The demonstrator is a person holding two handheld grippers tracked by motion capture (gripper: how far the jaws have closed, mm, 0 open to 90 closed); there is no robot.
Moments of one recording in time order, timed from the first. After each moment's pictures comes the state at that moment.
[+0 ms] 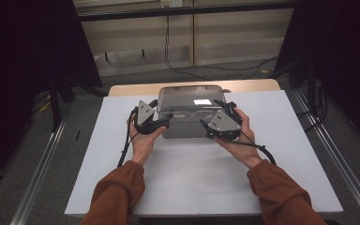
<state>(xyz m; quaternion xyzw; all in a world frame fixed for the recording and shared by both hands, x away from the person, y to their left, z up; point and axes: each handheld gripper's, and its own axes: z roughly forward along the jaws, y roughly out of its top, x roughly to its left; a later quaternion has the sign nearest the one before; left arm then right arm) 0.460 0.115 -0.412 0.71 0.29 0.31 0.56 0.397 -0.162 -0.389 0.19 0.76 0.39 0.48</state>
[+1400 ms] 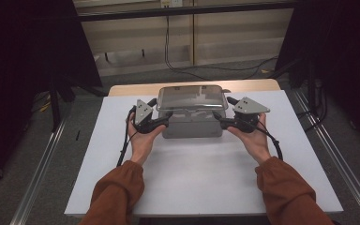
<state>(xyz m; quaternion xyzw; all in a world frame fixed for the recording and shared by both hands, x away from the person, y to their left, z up) 0.459 0.117 -0.405 0.70 0.29 0.31 0.57 0.418 -0.215 -0.388 0.31 0.73 0.50 0.35</state>
